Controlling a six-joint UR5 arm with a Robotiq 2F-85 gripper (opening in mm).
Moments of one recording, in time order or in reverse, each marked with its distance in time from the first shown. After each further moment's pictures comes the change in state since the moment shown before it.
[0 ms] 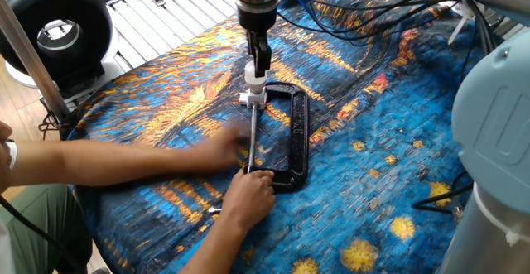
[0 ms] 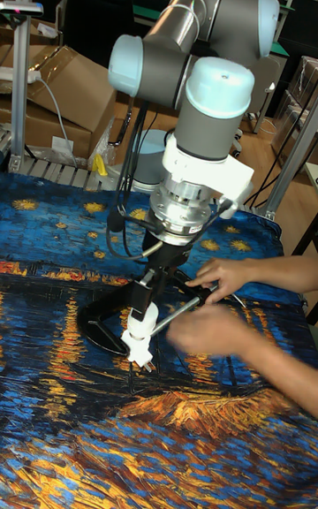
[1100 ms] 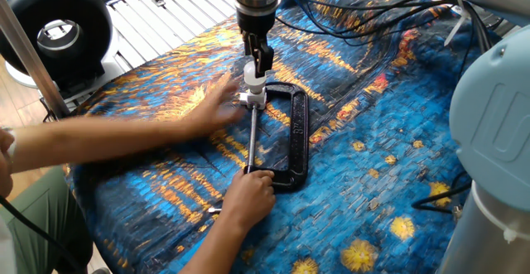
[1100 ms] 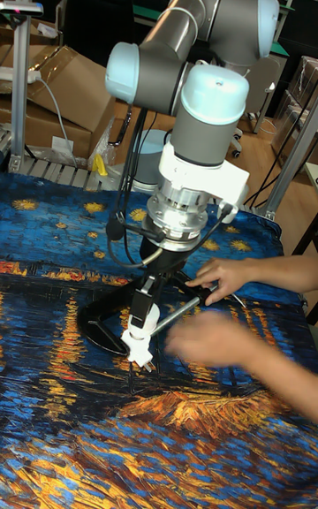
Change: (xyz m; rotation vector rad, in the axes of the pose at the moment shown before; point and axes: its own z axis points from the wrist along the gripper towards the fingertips) arm -0.002 -0.002 0.008 0.004 -0.011 -0.053
